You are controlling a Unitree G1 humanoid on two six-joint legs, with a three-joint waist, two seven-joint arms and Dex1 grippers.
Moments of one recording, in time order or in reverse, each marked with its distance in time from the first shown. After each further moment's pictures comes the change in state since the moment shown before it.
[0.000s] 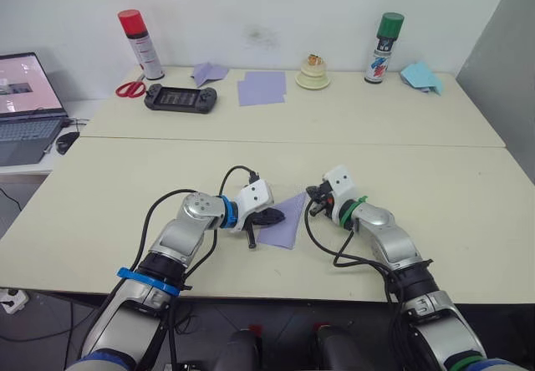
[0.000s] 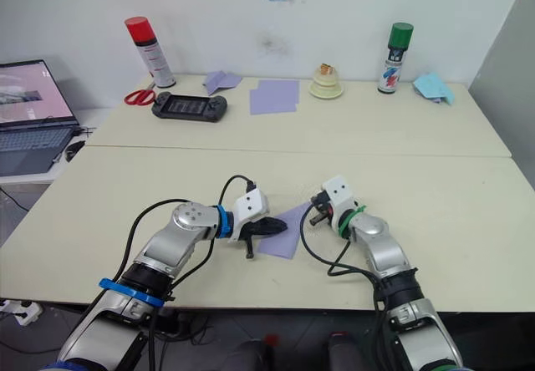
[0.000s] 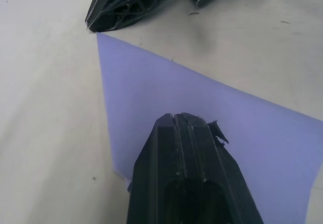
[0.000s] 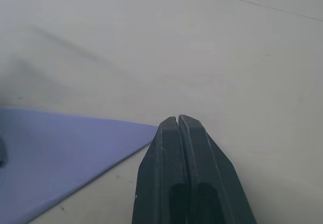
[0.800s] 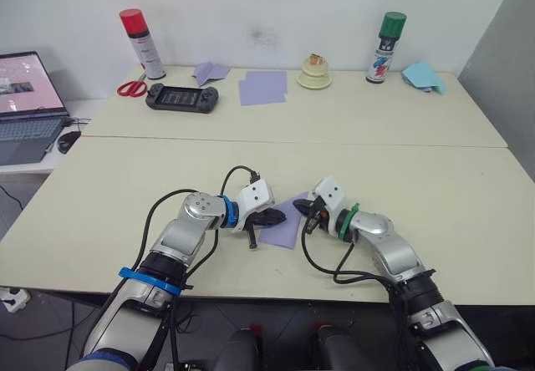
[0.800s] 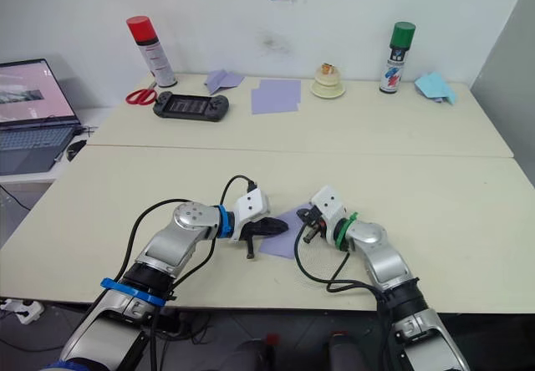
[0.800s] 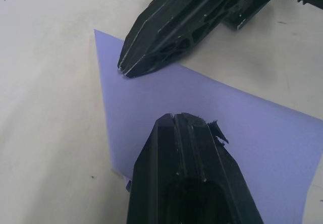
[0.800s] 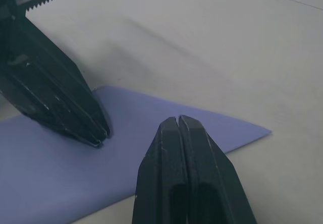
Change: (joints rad) left arm -0.002 -0.009 -0.002 0.004 0.003 -0.003 -0.011; right arm 0.065 -0.058 0.106 -0.133 -0.011 -0.034 0.191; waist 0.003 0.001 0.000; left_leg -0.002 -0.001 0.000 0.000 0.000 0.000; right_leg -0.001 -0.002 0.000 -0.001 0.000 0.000
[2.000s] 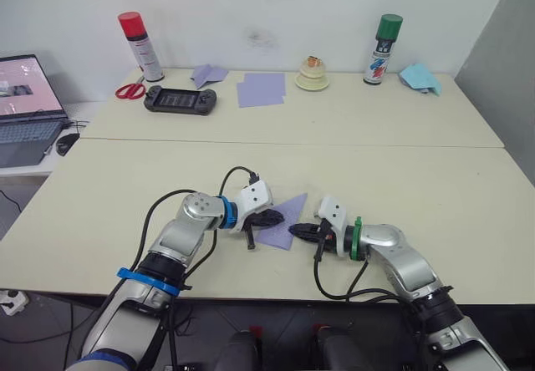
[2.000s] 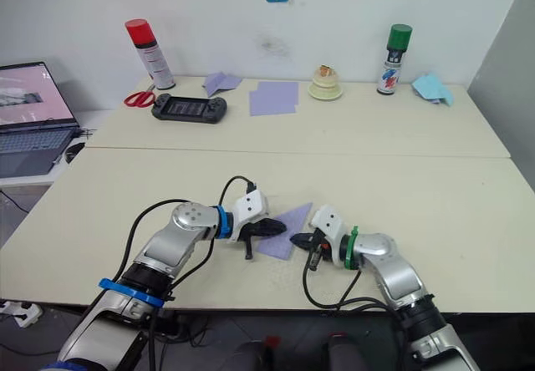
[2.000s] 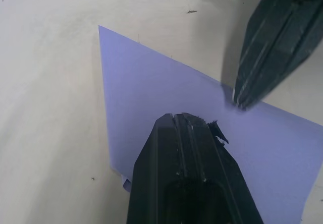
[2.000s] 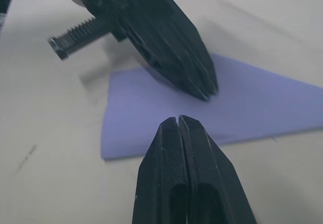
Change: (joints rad) left arm 0.001 0.003 -0.001 0.000 0.009 0.001 -0.006; right arm 0.096 -0.053 0.036 -0.153 0.068 0.059 0.220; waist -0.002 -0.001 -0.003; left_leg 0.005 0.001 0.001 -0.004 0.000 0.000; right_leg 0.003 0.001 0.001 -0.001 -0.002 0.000
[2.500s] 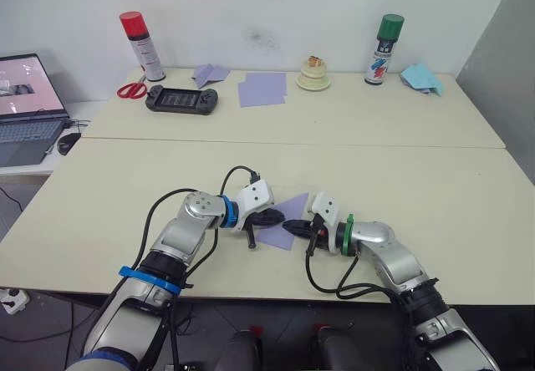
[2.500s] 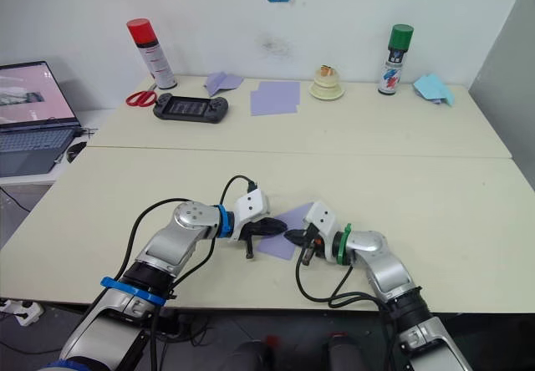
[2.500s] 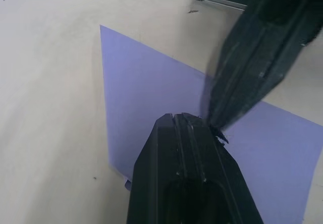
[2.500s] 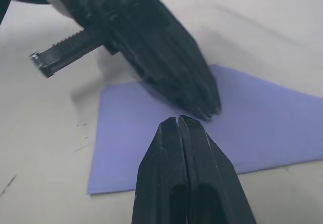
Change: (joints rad) left arm -0.008 -0.003 -0.001 0.012 0.003 -0.002 -0.003; right arm -0.058 0.048 -0.032 0.135 -0.007 -0.058 -0.029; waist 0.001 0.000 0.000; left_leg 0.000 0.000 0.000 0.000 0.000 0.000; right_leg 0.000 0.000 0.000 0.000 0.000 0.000
